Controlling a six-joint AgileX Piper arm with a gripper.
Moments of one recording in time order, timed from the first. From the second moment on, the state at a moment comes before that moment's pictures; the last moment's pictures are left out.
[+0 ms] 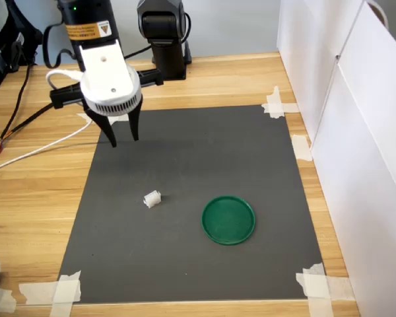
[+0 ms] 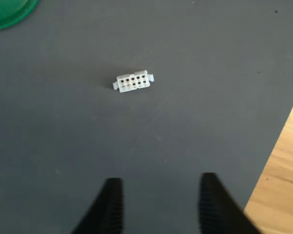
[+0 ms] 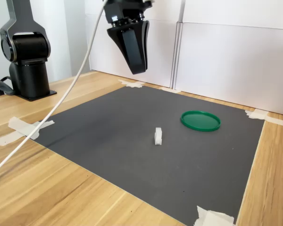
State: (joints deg) arm -5.4 87.4 -71.7 5.4 53.4 -33.3
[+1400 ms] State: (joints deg) arm -0.1 105.1 -79.1 2.4 53.7 -49.9
